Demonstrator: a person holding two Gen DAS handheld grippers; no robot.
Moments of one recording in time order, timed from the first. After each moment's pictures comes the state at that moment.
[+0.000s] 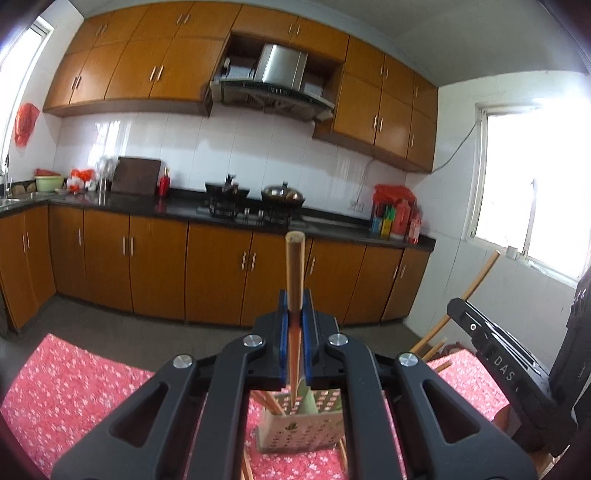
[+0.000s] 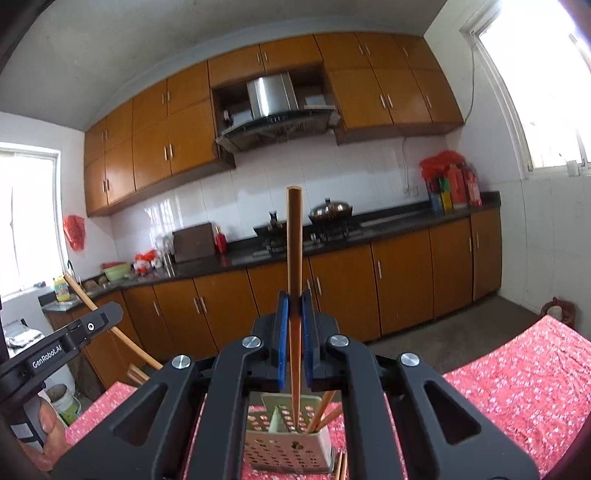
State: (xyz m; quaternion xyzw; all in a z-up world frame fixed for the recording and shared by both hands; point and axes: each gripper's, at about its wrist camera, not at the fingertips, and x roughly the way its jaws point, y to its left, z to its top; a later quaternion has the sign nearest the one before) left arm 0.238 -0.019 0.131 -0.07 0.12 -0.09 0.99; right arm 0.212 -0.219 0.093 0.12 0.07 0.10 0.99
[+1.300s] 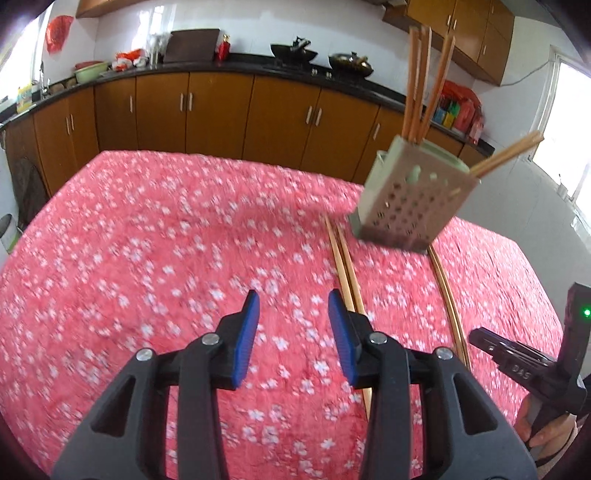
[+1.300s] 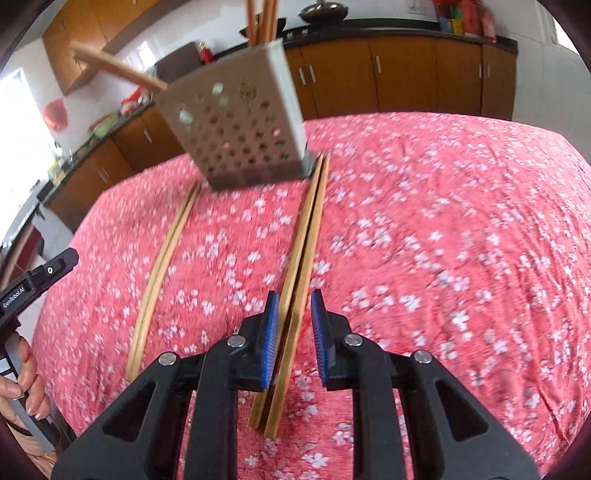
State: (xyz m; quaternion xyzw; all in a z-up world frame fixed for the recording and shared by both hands) left arm 0.160 0.059 -0.053 -0.10 0.37 -0.01 0.92; right arm 0.169 -0.203 -0.111 0.08 0.44 0.13 0.89
